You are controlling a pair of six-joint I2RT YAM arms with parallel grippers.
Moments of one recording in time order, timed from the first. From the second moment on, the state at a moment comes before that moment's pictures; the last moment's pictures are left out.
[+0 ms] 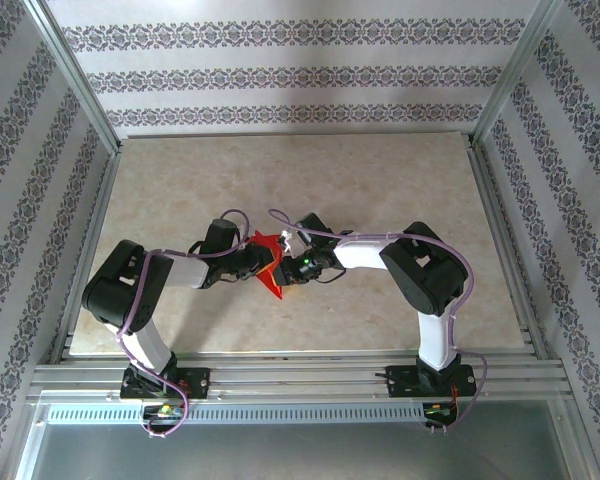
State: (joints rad) left arm -0.36 1.72 0.62 0.35 0.56 -0.95; right arm 0.70 1.96 1.06 -0.15 -0.65 0.48
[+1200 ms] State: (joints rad) left arm -0.36 1.74 0.62 0.34 0.56 -0.95; right arm 0.65 1.89 0.99 -0.03 -0.57 0.80
